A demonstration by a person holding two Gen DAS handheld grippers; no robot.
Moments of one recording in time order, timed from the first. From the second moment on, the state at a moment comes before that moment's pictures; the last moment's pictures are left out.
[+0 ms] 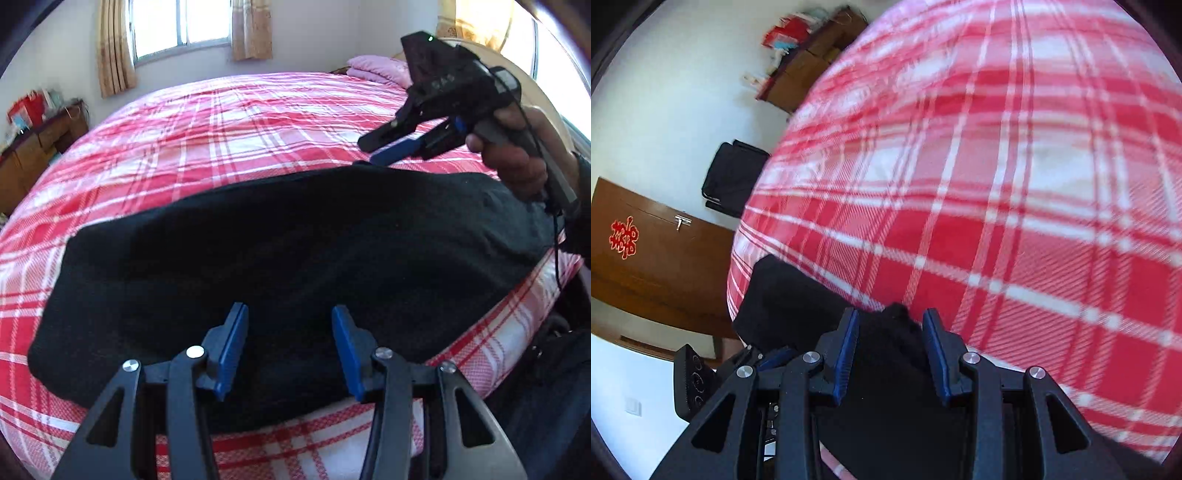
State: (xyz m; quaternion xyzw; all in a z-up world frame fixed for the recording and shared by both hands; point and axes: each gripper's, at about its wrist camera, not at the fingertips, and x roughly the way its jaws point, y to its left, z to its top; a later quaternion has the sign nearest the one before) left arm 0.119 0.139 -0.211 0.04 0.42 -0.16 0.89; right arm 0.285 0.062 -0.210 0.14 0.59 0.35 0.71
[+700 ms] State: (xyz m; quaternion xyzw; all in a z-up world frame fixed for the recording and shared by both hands) left arm 0.114 0.130 -0.214 0.06 0.41 -0.16 0.89; right arm 0.290 0.051 -0.227 0.29 0.57 0.34 0.69
